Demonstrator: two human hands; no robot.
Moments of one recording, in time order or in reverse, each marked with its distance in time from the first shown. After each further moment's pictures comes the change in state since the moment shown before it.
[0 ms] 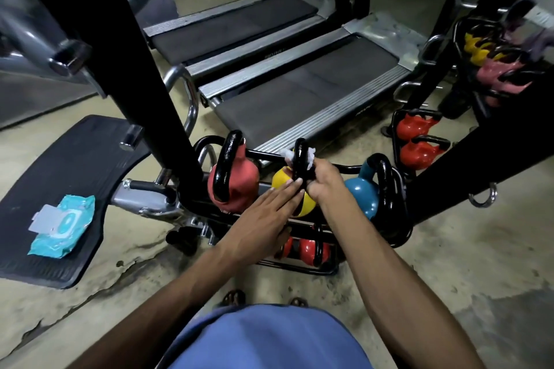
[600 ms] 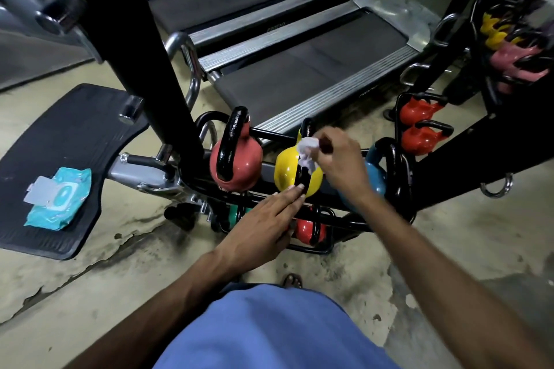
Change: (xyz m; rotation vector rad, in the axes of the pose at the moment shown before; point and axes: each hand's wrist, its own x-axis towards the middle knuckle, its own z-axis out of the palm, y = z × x) left_hand -0.036 0.010 0.018 -0.141 -0.001 -0.019; right_hand -0.046 -0.022 -0.028 -1.529 -0.014 -0.941
